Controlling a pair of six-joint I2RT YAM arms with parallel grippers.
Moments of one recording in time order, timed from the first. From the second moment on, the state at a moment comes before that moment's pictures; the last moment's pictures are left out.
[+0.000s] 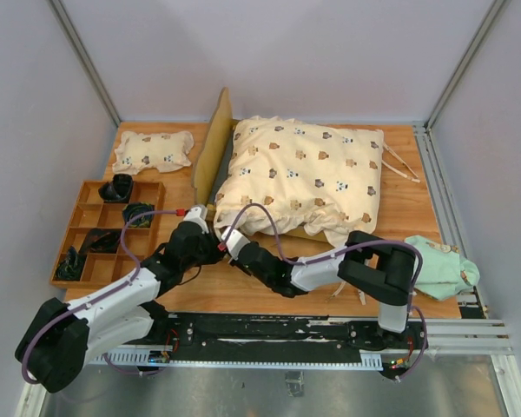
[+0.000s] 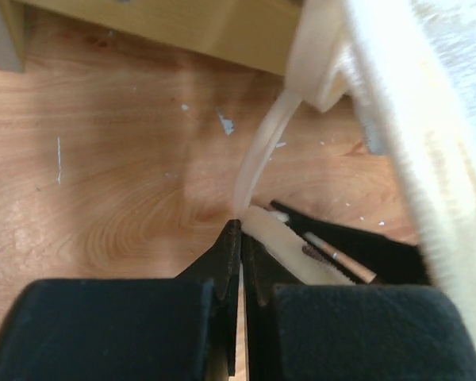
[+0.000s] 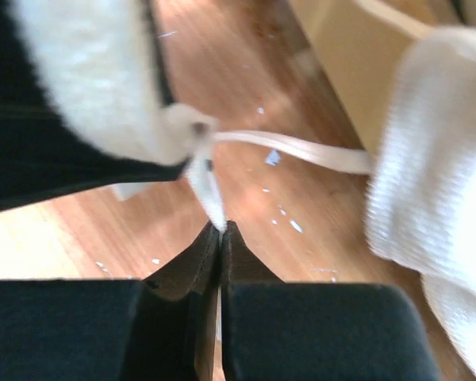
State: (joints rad) left arm -0.59 0.95 0.29 0.08 -0.05 -0.67; right arm 1.22 1.87 0.83 0.51 0.39 -0.07
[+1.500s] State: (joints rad) left arm -0.59 0.61 0.30 -0.18 0.12 -0.84; right arm 1.09 1.58 1.18 0.01 0.03 0.03
